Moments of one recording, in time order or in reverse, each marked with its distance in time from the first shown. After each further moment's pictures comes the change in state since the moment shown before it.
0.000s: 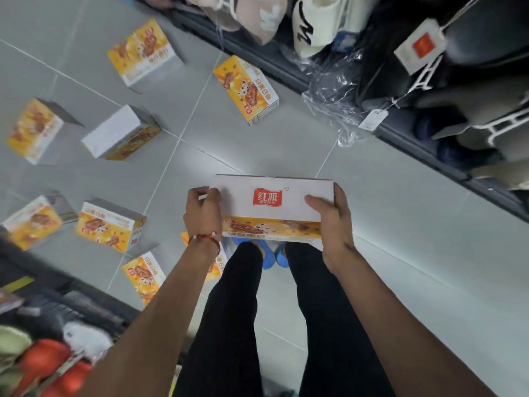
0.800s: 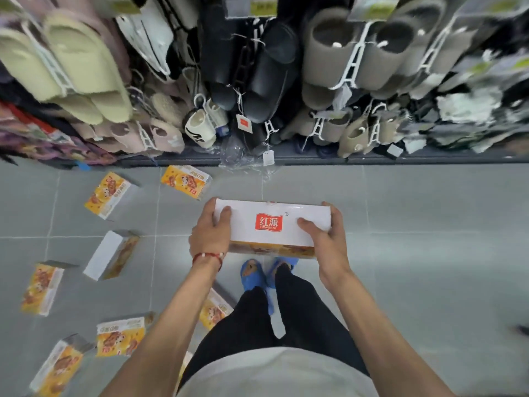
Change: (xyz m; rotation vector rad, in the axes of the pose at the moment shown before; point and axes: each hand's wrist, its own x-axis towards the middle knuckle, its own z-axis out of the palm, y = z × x) left_hand -0.235 0.097 -0.048 0.477 -0.386 0.569; right_hand -0.243 -0.012 -0.134 0.464 0.318 -0.278
